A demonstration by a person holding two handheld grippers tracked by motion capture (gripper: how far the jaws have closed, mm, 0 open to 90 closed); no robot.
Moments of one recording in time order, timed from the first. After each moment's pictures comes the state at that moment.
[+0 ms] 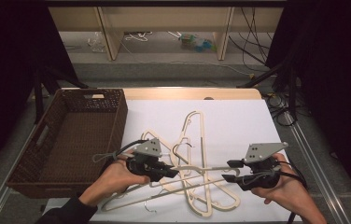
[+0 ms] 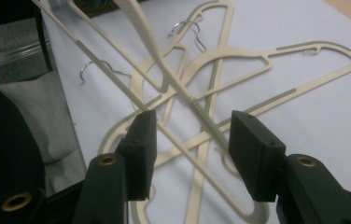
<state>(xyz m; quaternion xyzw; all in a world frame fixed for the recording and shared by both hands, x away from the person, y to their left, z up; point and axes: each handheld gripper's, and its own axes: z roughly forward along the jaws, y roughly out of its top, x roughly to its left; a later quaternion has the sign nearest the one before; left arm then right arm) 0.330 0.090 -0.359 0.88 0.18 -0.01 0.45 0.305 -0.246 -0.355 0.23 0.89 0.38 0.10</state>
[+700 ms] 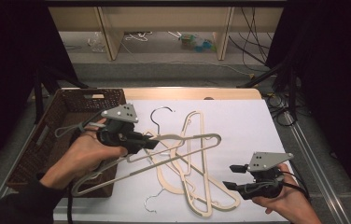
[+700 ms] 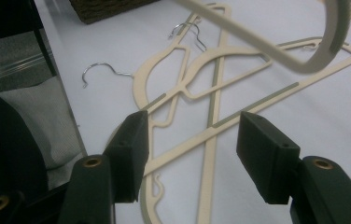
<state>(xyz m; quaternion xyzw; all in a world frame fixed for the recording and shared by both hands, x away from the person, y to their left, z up) 0.339 0.132 -0.263 0.87 0.23 0.05 0.44 0.289 -0.252 -0.370 0.24 0.88 0.40 0.10</state>
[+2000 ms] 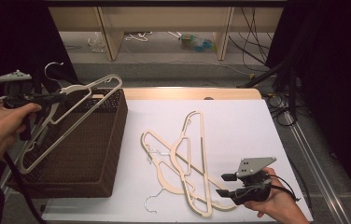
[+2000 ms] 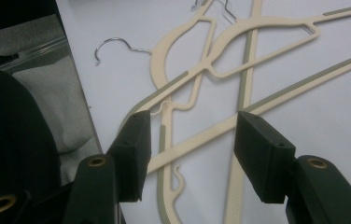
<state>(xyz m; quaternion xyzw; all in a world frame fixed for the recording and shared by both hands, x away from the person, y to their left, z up) 0.424 0.363 -0.286 0.72 0.48 0.21 0.46 0.294 -0.239 -0.401 0.23 0.89 0.38 0.05</state>
